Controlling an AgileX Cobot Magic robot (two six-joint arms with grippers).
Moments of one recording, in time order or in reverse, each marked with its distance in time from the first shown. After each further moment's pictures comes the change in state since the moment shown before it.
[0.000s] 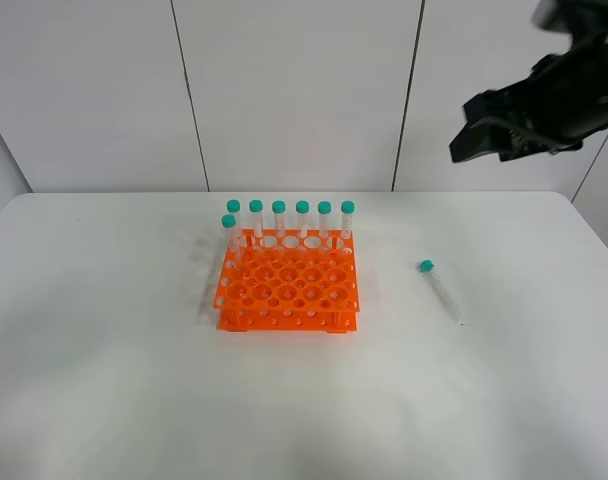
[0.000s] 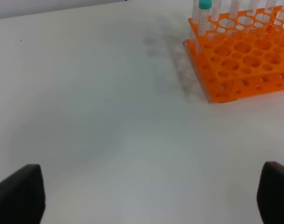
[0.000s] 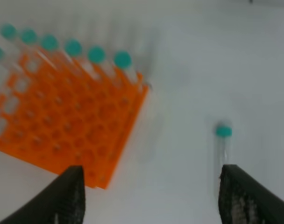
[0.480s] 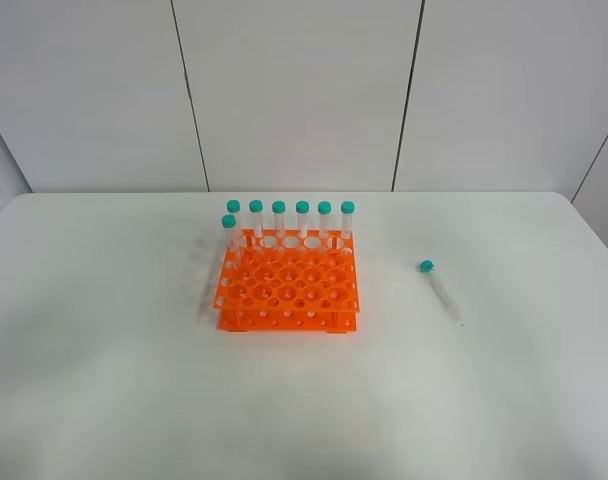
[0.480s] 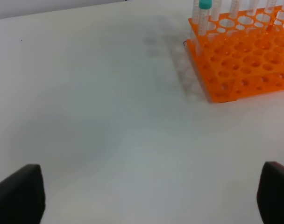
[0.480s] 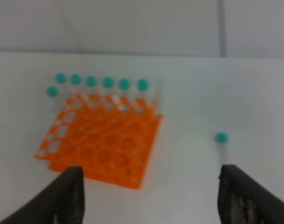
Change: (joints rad) left arm 0.000 0.000 0.000 0.000 0.000 0.000; right arm -0.179 -0.704 0.323 0.227 0.056 -0.093
